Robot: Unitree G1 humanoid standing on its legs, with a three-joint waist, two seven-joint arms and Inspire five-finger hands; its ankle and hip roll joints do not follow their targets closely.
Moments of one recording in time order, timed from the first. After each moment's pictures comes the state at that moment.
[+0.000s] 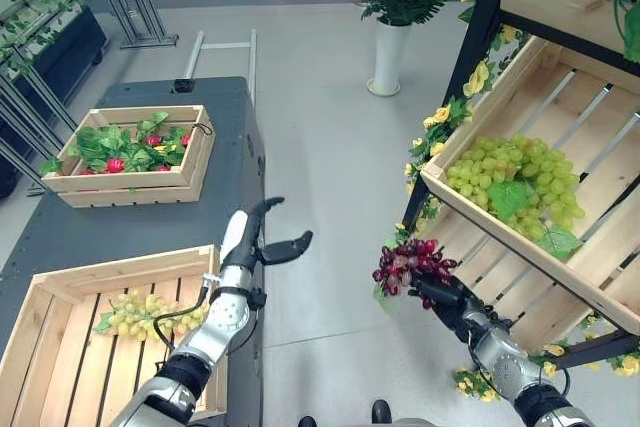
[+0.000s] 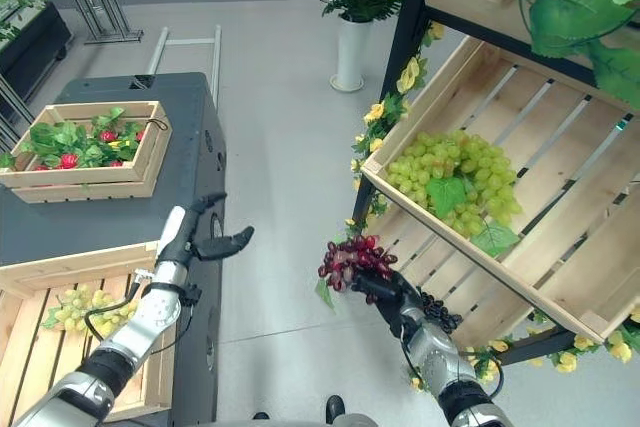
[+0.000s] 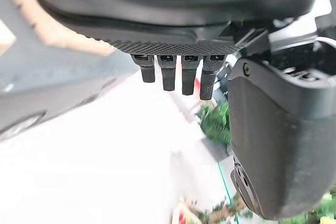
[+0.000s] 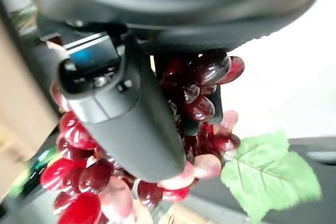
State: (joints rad) left arm -0.24 0.45 -0.39 0.67 0.00 -0.38 0.39; right arm -0.14 -0.36 0.29 0.77 0.99 -0.04 0.18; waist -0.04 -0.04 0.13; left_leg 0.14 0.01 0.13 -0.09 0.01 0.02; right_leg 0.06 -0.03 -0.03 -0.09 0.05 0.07
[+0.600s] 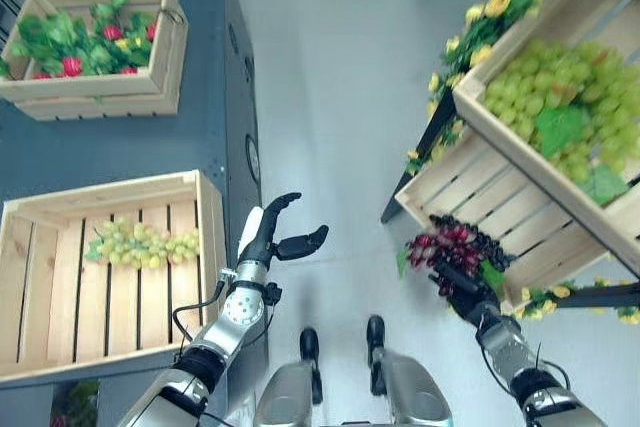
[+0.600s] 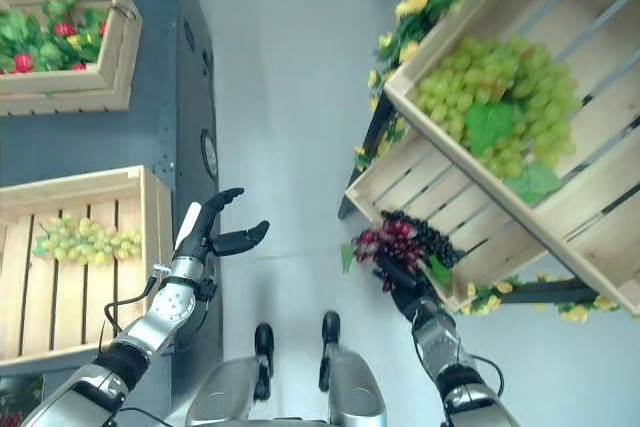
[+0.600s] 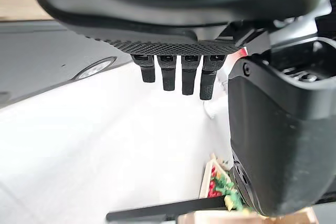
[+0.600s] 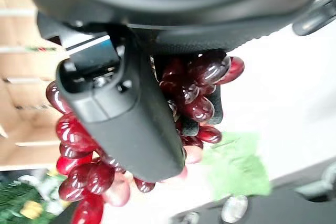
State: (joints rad) left arm -0.36 0.44 -0.45 0.67 -0.04 -0.38 0.37; right arm -0.32 -0.35 0.08 0.94 1.13 -0.09 0.19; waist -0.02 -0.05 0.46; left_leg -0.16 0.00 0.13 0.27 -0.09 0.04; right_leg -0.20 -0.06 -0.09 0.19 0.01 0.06
